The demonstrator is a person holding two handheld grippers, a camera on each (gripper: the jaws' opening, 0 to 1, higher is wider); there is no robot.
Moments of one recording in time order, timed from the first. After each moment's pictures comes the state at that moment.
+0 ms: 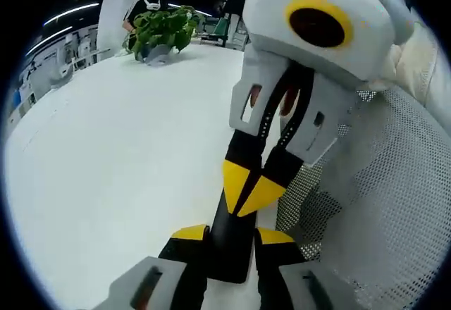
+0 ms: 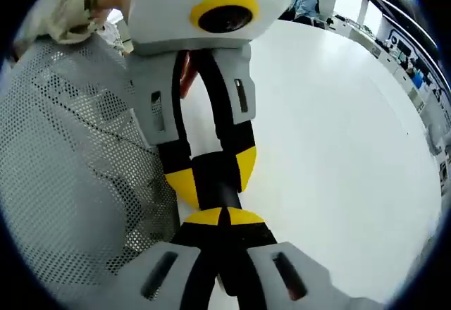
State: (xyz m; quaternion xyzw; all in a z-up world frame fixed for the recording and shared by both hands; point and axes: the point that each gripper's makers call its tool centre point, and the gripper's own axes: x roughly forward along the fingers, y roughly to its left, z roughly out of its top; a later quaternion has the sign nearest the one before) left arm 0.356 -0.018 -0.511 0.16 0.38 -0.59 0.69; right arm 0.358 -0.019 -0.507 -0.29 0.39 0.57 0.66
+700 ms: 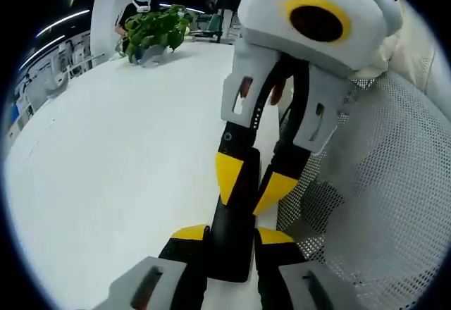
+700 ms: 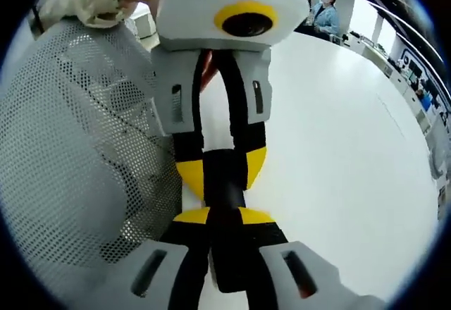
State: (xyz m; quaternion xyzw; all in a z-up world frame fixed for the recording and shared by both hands) left arm 0.356 -0.019 -0.513 0.19 0.37 -0.60 0.69; right arm 0.358 -0.027 -0.507 -0.34 0.35 0.59 0.64
